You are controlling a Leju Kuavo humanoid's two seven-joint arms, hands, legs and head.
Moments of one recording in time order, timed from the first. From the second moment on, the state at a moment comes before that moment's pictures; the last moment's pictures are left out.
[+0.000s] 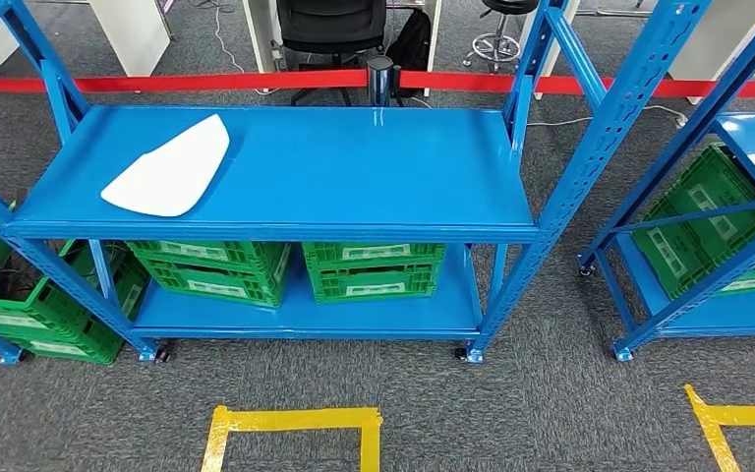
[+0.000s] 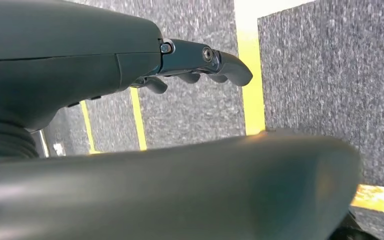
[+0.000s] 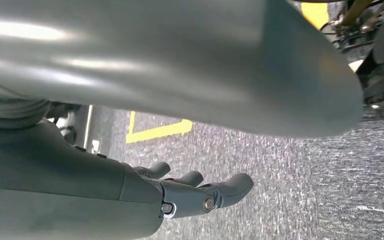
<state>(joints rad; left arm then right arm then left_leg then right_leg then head) 0.11 0.01 -0.20 -0.33 0.04 0.01 0.00 0.10 -0.02 0.16 -0.33 -0.05 -0.01 0.00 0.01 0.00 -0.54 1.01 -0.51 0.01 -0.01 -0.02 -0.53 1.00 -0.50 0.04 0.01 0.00</state>
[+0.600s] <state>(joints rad) 0.13 0.01 -0.06 -0.37 0.00 0.00 0.00 0.13 -0.02 0.06 -0.37 0.00 0.00 0.00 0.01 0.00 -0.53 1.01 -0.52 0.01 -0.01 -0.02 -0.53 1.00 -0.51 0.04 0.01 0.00</state>
